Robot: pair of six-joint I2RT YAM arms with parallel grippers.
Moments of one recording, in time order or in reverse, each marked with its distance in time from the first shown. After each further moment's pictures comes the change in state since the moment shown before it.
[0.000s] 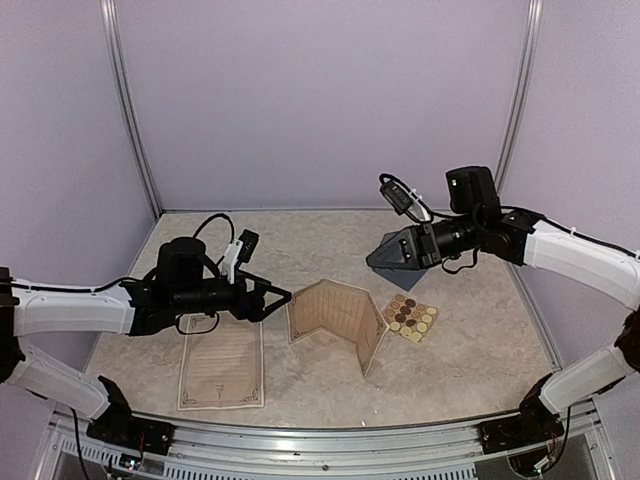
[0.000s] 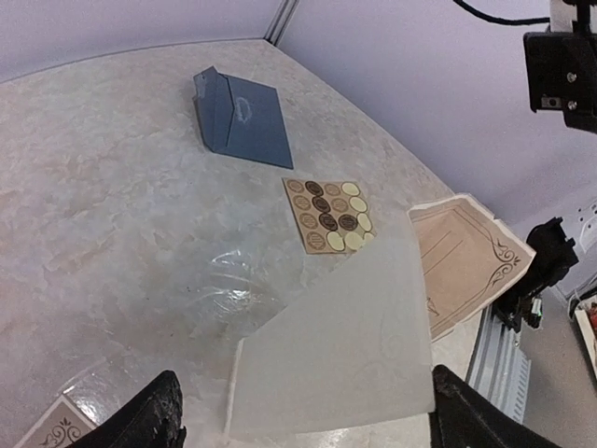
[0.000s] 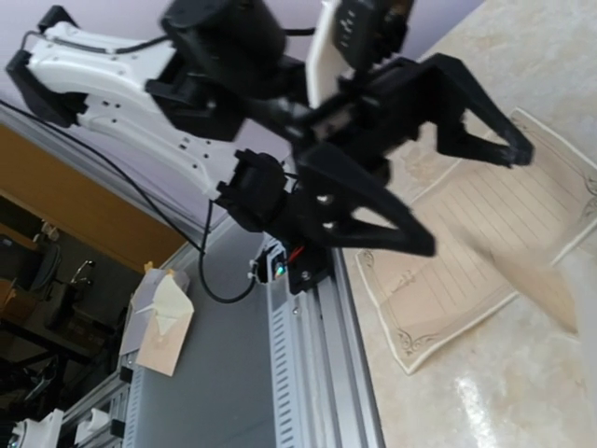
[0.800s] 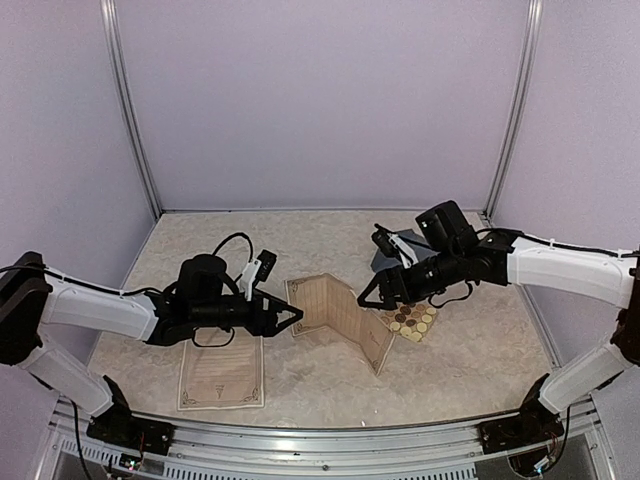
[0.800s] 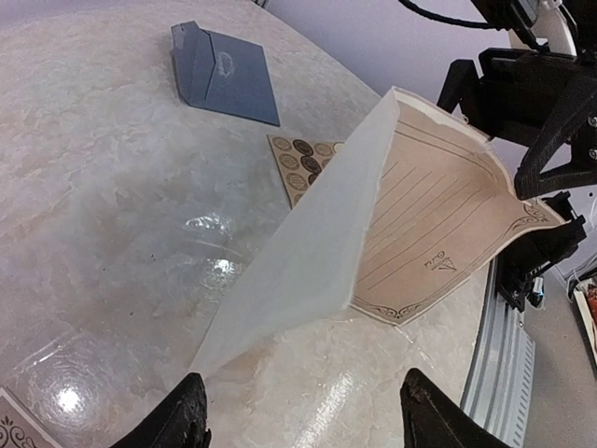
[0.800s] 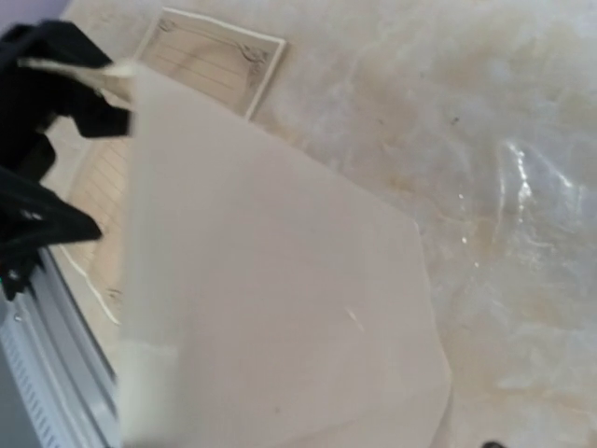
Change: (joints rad) left arm -0.058 0.163 -0.040 0.162 0.009 -0.029; right arm 0.114 0.040 -0.095 -0.164 0.601 0.000
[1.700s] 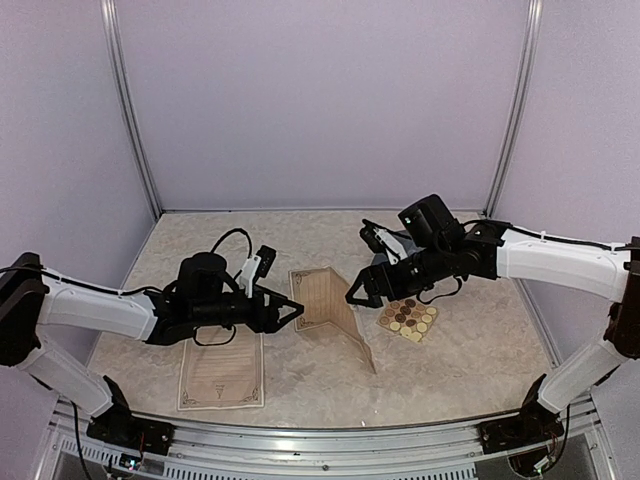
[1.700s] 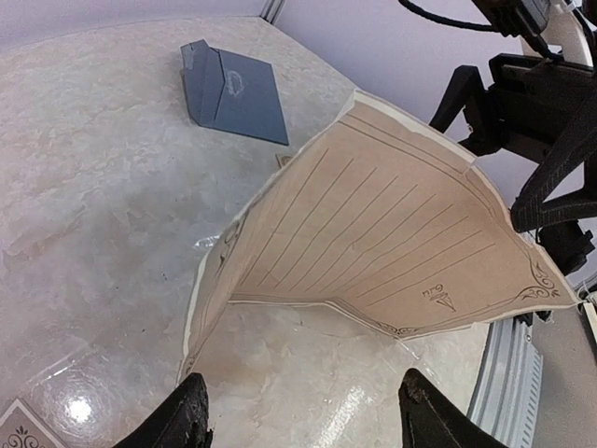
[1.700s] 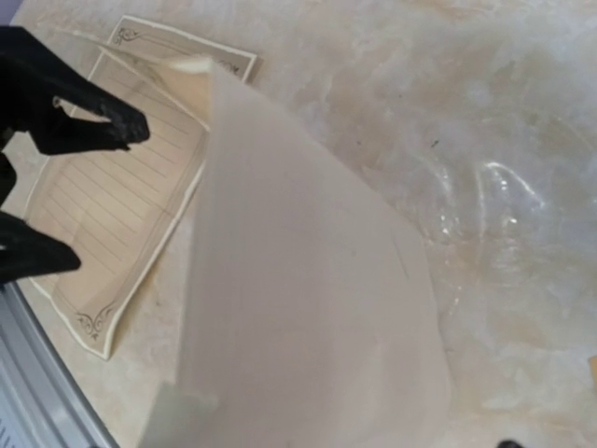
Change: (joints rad) left arm -0.016 -0.012 0.013 0.004 -0.063 0.005; right arm 0.084 0.063 0.113 -0.071 0.156 0.020
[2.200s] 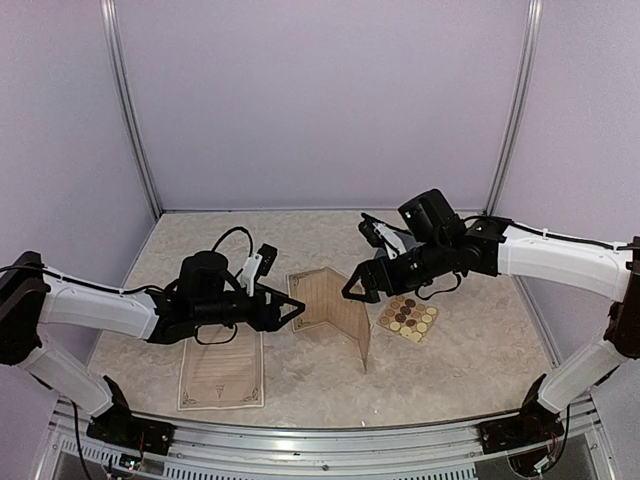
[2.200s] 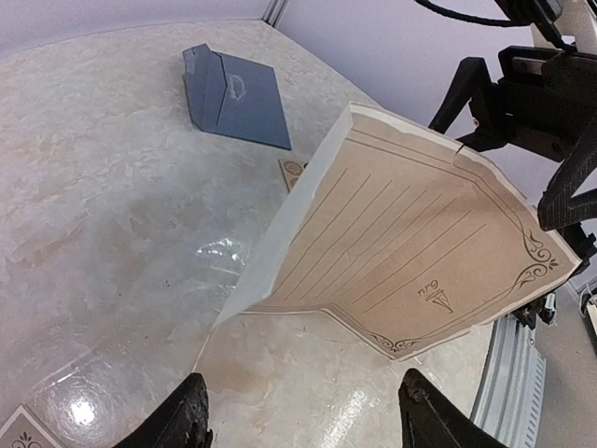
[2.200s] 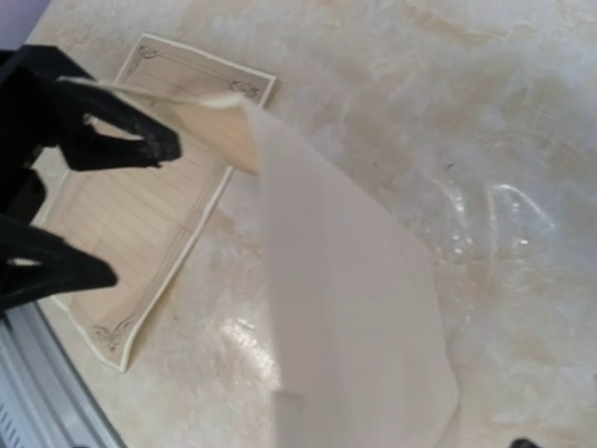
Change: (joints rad) left arm -0.002 0.010 0.013 -0.001 -0.011 0.006; right arm 0.003 0.000 0.030 -0.001 -0.011 0.010
